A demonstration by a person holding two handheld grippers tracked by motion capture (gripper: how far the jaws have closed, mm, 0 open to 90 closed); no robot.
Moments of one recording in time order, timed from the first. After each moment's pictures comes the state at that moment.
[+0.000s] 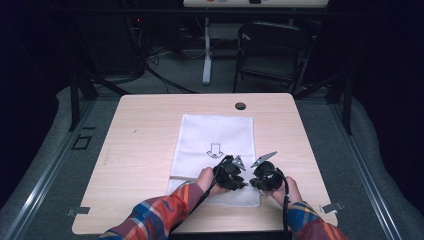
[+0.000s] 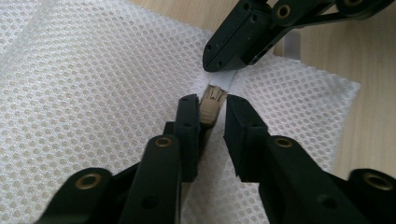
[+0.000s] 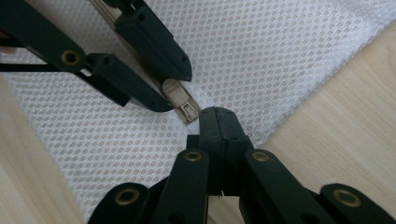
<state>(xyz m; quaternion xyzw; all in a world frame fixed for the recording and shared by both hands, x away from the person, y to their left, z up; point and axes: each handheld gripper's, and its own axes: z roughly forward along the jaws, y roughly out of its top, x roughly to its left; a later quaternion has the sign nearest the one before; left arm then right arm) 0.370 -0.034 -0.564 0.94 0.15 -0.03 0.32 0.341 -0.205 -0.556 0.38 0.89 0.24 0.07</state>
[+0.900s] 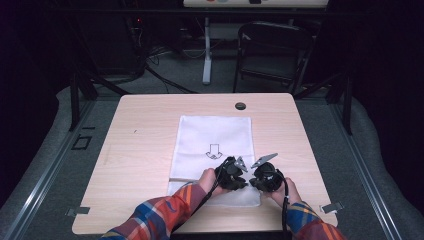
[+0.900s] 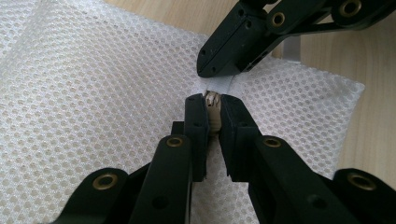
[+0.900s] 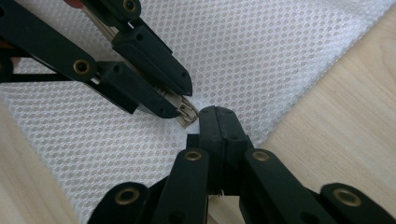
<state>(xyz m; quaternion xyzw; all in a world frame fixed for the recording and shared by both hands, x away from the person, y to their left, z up) 0.363 -0.039 -0.563 0.94 0.15 -0.01 0.31 0.338 -0.204 -0.558 0.38 0.88 0.25 0.09</state>
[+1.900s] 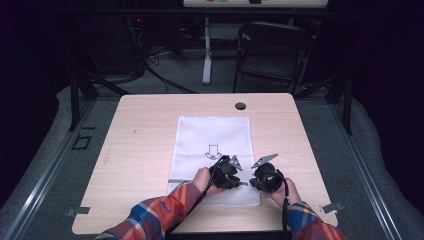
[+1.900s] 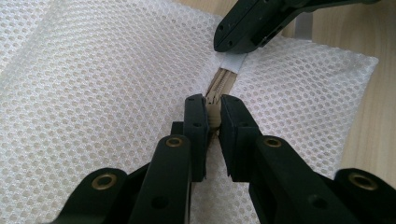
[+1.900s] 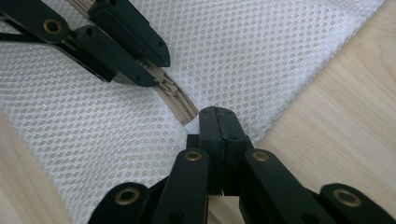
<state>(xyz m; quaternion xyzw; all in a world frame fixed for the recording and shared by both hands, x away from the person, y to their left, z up) 0.366 -0.024 -0.560 0.94 0.16 -0.01 0.30 0.337 -0.205 -0.558 0.39 0.88 0.25 0.09</state>
